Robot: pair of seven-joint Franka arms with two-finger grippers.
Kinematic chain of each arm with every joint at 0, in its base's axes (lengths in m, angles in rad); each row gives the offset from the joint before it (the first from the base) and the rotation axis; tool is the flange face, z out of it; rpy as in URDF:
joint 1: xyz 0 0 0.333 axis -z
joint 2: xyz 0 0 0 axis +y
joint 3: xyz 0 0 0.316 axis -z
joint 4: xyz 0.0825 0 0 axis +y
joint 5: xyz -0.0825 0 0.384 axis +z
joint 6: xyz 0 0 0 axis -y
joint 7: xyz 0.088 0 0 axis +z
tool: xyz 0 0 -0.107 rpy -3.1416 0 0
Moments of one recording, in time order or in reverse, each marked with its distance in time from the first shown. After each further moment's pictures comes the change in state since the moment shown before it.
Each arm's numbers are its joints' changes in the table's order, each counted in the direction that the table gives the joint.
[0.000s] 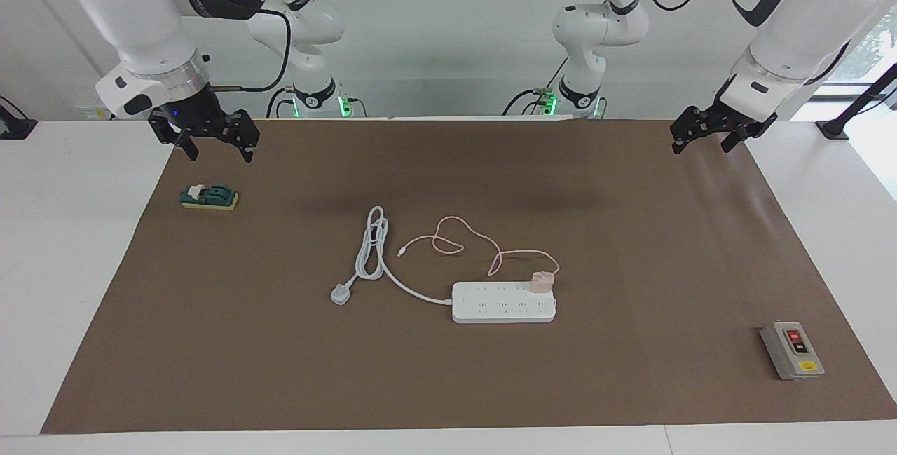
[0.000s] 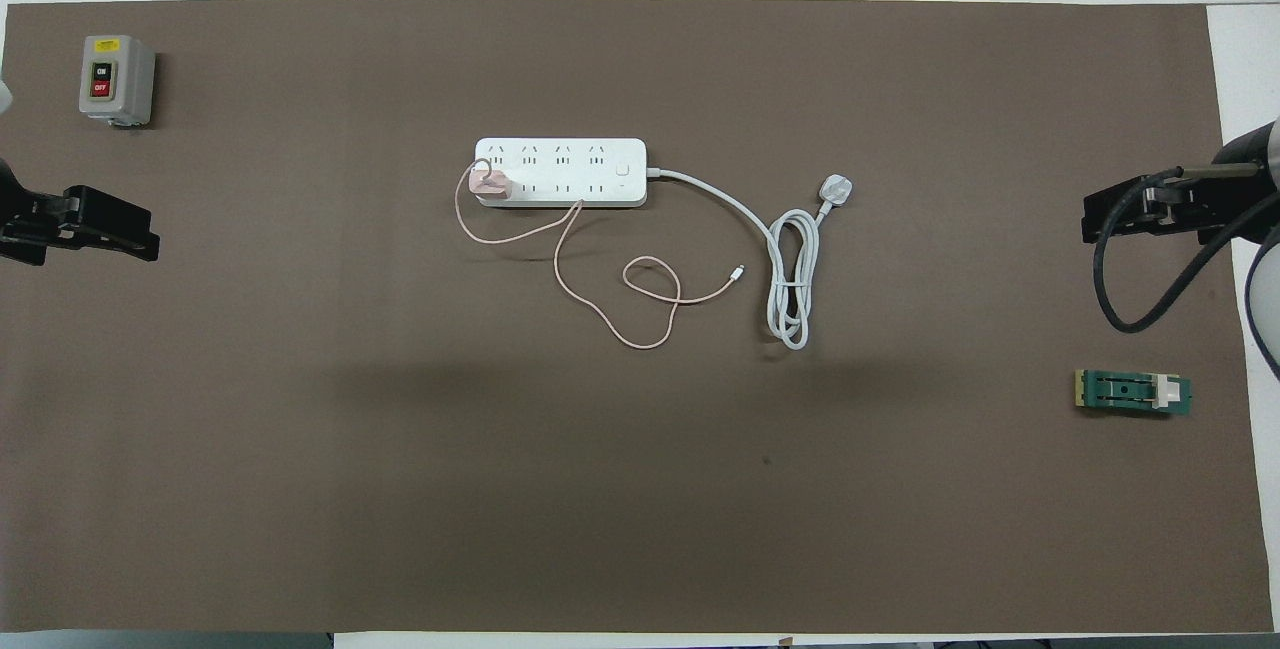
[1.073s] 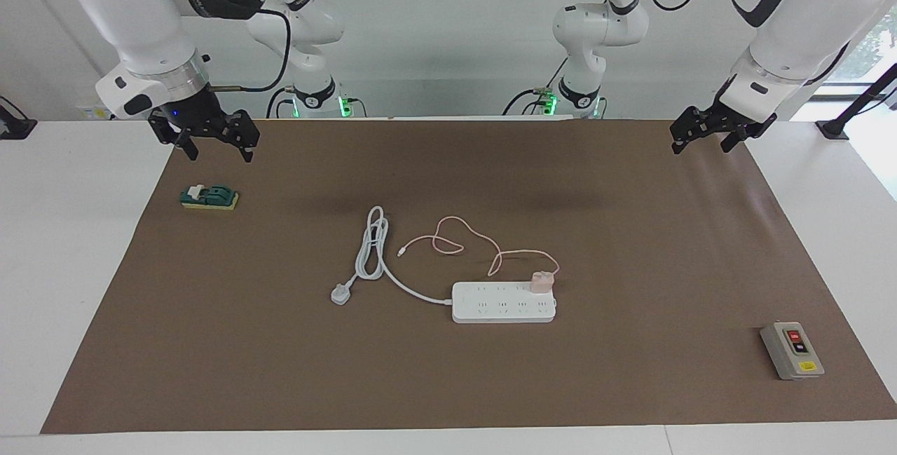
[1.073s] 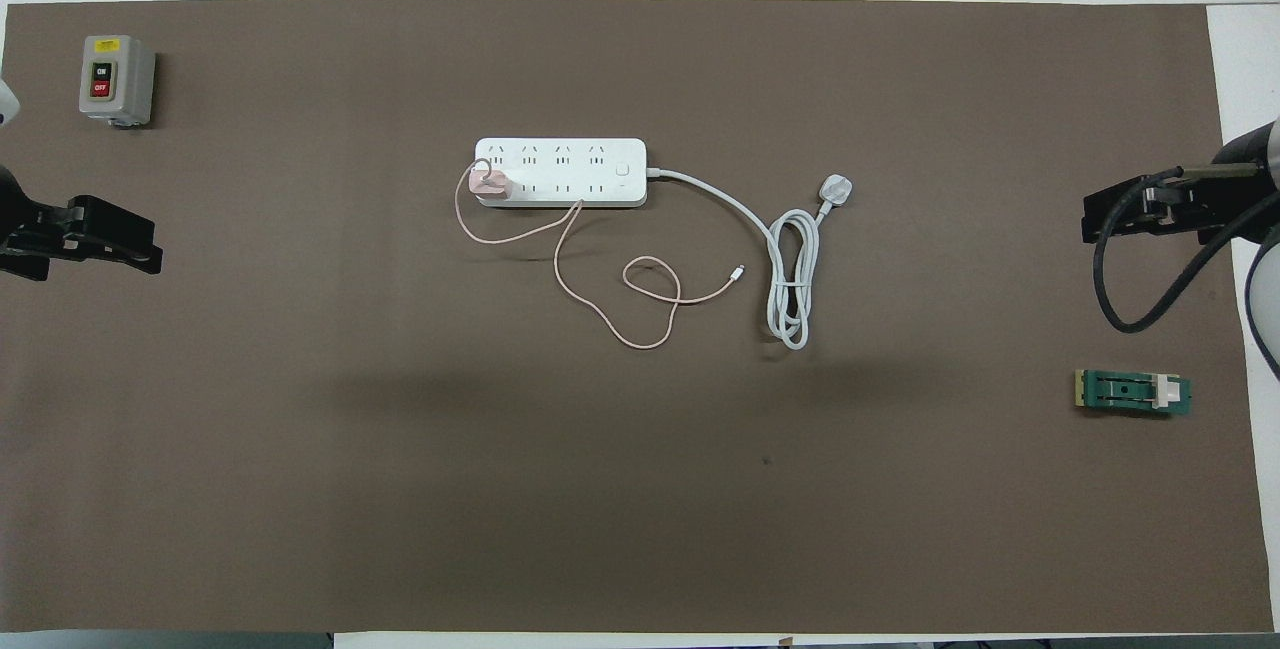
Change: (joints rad) left arm 0.000 -0.004 0.002 0.011 0.000 -0.046 0.086; right arm 0.000 0.000 0.000 0.000 0.000 0.000 0.000
